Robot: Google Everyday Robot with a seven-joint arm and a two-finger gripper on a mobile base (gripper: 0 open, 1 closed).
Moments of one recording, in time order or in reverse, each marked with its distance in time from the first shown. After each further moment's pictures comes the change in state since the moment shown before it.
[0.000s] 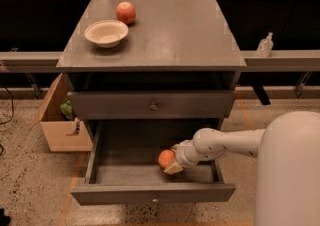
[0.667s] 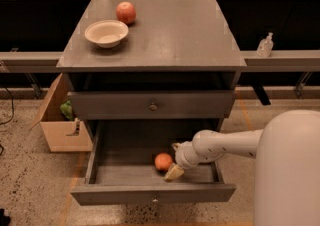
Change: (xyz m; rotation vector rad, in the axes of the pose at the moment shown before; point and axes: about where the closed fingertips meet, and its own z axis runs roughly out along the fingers) arm 0.001 0.004 0.000 0.010 0.010 0.010
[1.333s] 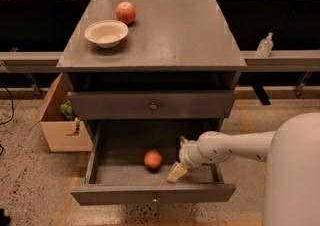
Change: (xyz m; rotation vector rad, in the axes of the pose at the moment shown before) arm 0.001 -0.010 -0.018 0.074 -0.020 0.076
